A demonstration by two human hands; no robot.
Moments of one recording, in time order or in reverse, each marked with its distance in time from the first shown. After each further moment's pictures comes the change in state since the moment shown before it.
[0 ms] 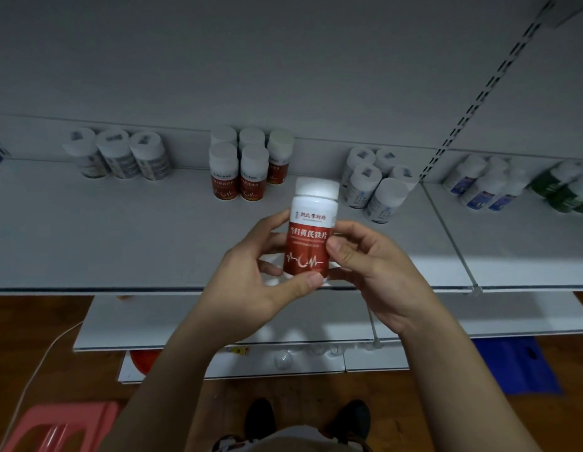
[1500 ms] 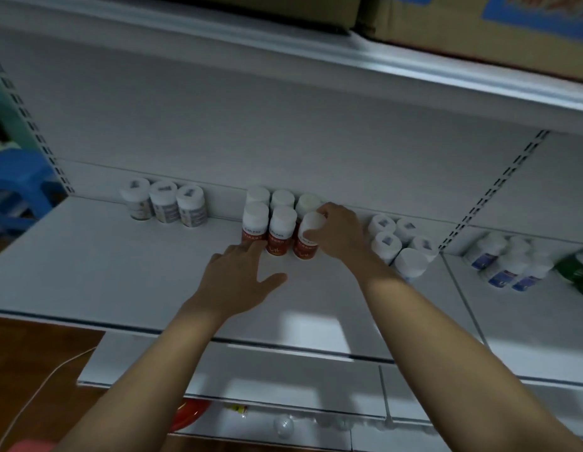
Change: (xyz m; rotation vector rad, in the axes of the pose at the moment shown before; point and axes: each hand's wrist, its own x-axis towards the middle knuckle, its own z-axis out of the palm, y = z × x) left_hand 0.076 -0.041 -0.056 0.928 0.147 -0.088; right_hand 0.179 -0.037 0.028 -1.292 0.193 -0.223
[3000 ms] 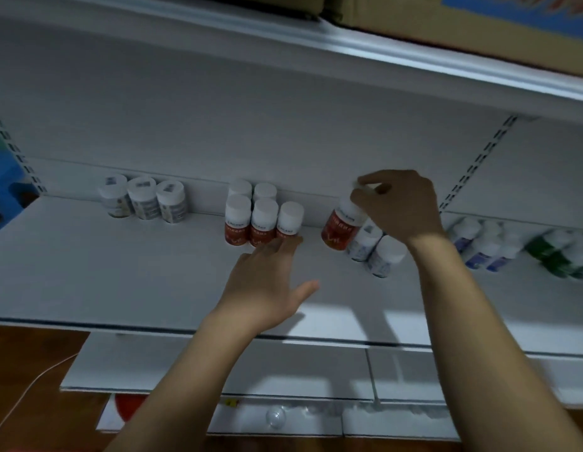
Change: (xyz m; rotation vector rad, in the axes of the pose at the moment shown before) left_hand -0.027 0.068 -0.014 -0.157 -0.022 0.173; right_hand -0.069 0.016 -0.107 0.191 0.283 0.054
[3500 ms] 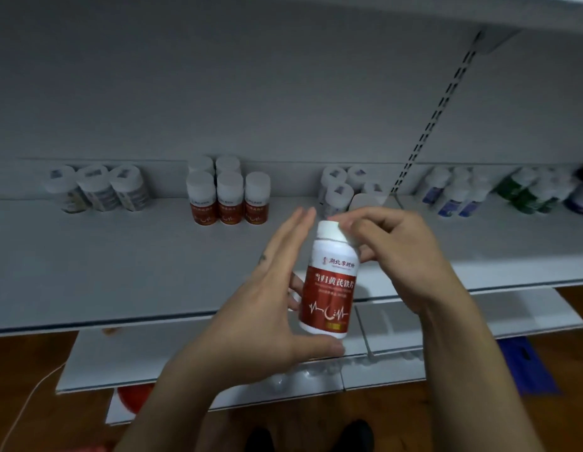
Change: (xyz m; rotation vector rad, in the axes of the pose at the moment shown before) left_hand -0.065 0.049 -0.012 -0.469 -0.291 0.105; right_hand -0.117 0.017 -0.016 0.691 -0.181 0.188
